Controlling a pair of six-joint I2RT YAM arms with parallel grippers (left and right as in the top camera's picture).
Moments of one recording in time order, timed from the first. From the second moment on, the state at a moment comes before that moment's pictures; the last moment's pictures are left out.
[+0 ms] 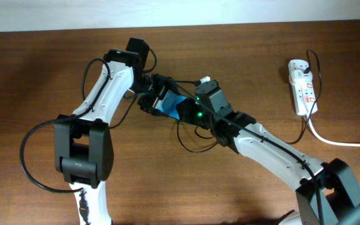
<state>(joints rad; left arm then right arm) -0.25 2.12 1.78 -1.14 0.64 -1.23 0.57 1.64 1.01 -0.10 -0.17 0.84</state>
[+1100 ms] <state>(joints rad) -0.02 2.12 1.79 -0.81 1.37 -0.54 0.47 1.58 1.01 0.35 -0.06 1.47</state>
